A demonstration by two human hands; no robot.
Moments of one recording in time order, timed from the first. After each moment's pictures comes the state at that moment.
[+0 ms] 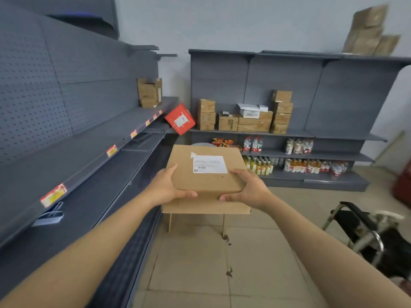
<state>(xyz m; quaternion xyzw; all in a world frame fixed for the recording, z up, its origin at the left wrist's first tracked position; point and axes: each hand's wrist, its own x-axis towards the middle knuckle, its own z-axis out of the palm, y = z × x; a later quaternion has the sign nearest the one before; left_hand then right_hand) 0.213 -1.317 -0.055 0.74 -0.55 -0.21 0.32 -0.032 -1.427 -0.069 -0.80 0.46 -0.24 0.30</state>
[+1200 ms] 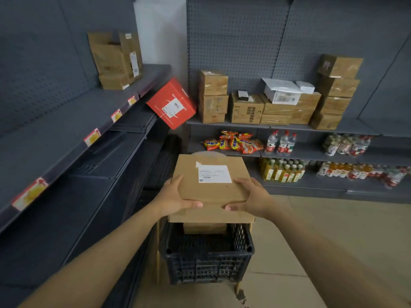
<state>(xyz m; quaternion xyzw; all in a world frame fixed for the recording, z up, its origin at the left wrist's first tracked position) 0.487 -1.994 -0.176 0.74 -0.52 -0.32 0.28 0.240 -2.098 -0.179 -0.79 0.50 -0.10 0.34</state>
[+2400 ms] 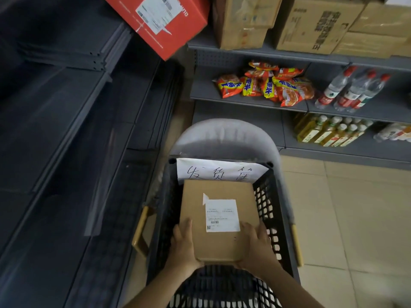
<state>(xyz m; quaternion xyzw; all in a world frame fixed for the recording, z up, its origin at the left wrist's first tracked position) 0.551 -2.222 -0.505 0.81 -0.40 -0.42 0.05 0.360 -2.312 -0.504 -0.72 0.57 0.15 0.36</state>
